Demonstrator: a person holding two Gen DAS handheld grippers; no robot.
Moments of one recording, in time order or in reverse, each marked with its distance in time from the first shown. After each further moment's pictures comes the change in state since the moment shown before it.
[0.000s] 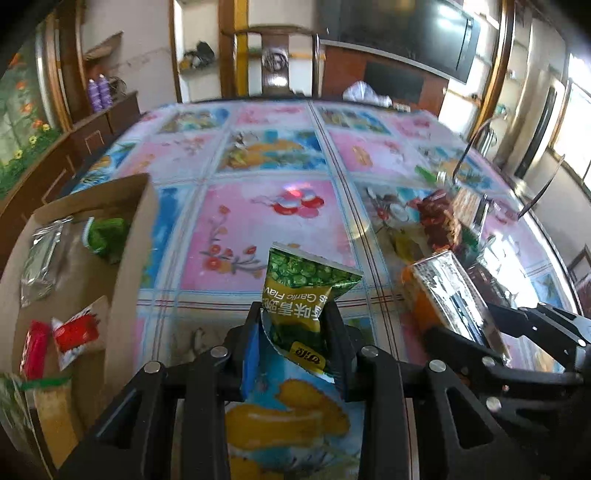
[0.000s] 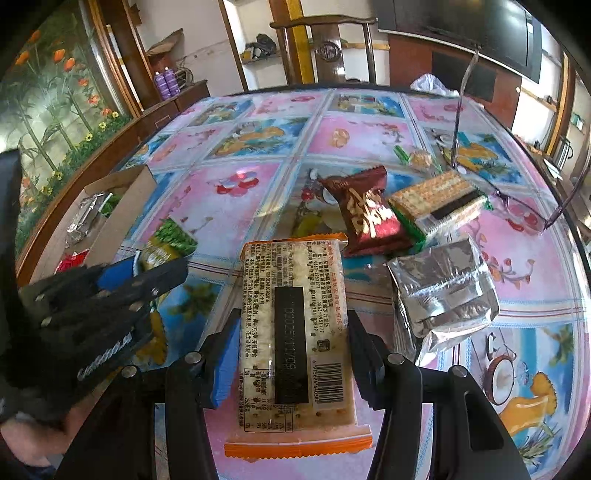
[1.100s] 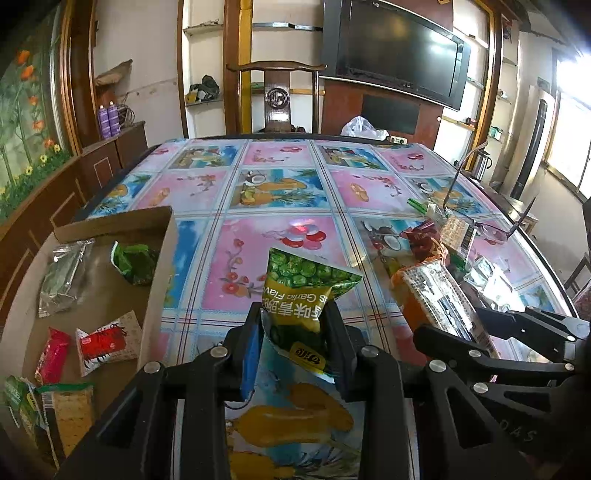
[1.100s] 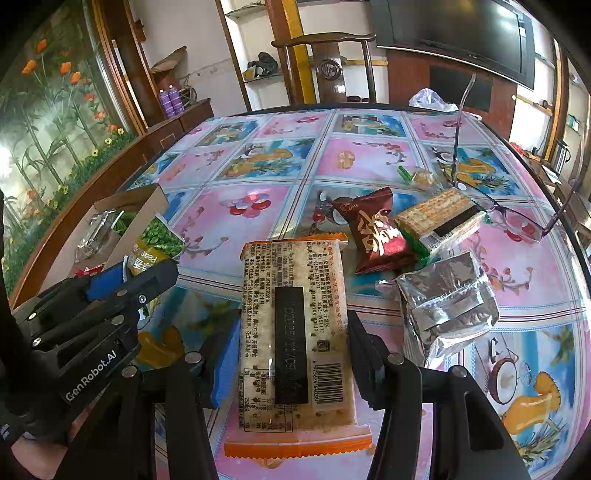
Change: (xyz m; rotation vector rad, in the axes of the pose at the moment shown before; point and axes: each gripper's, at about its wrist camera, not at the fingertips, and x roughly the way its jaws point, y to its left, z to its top) left arm -0.027 0.001 -0.003 0.025 -0.132 0.011; right arm -0.011 0.006 0.001 0.023 -0.062 0.008
